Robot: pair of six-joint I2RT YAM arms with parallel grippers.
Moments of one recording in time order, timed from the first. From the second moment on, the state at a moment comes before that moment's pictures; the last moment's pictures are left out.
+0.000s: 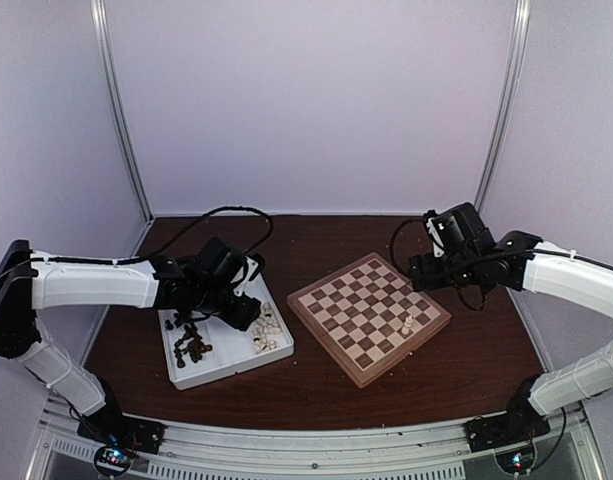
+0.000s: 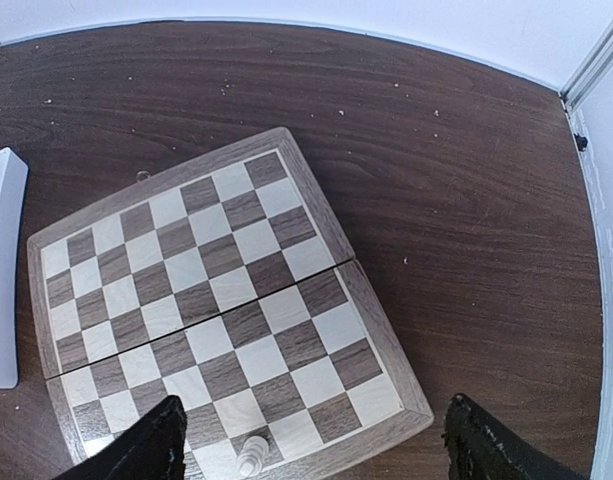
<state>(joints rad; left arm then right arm) -0.85 1.49 0.92 -0.35 -0.21 -0.18 0.66 1.23 0.97 -0.56 0.37 0.34</state>
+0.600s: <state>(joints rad) -0.72 1.74 1.21 -0.57 -0.09 -0.07 0.66 1.23 0.94 -0.53 0.35 0.35</state>
